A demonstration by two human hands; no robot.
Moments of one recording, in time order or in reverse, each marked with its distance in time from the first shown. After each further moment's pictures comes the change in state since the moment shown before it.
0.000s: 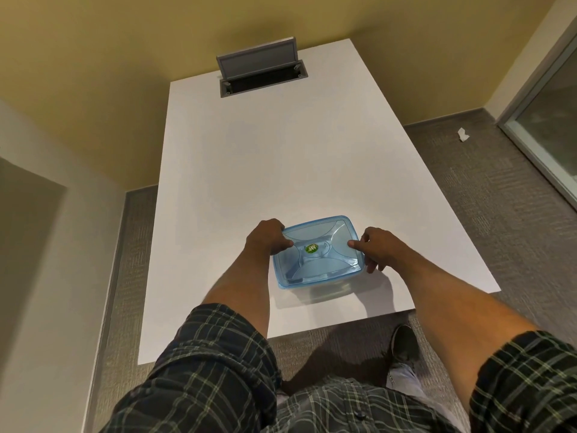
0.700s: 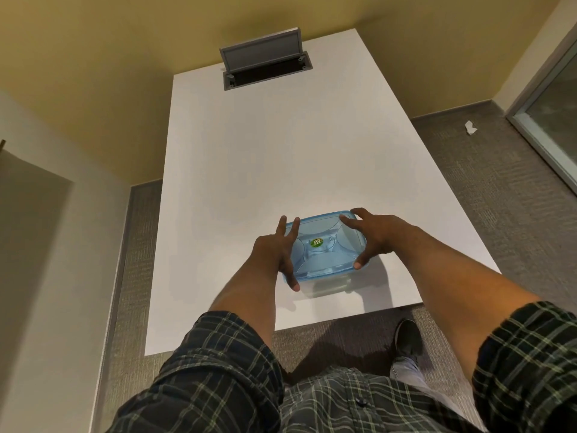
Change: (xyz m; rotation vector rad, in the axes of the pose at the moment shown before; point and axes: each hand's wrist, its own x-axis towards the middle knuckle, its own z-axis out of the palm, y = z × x) left_hand -0.025 -0.004 0.017 0.366 -0.265 0.119; right_hand 0.005 -0.025 -0.019 -0.824 -0.147 -0.300
